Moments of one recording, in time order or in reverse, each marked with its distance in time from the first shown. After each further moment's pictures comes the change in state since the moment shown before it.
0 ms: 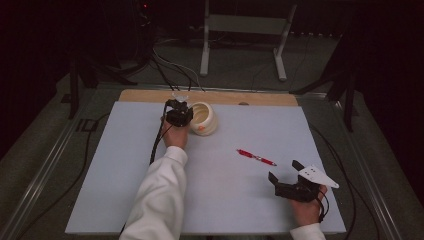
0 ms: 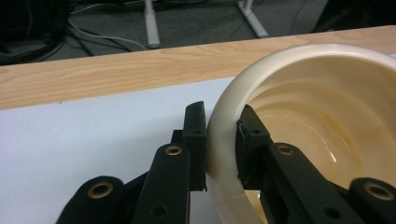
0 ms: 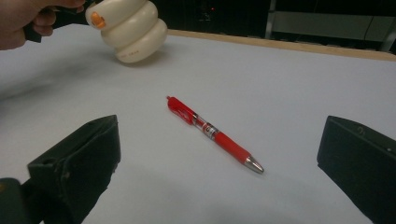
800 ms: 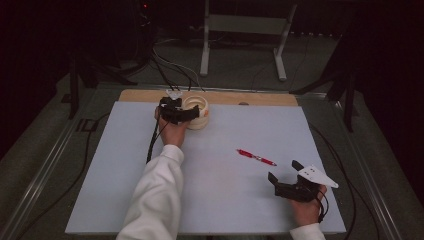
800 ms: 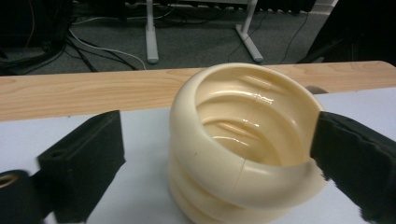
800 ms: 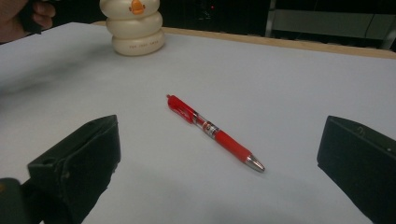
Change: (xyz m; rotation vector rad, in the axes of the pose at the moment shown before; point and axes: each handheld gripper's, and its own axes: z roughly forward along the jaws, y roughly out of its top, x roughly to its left) left arm 0.012 0.007 0.000 -0.069 0.009 -0.073; right arm 0.000 0.000 0.001 0.006 -0.001 -0.003
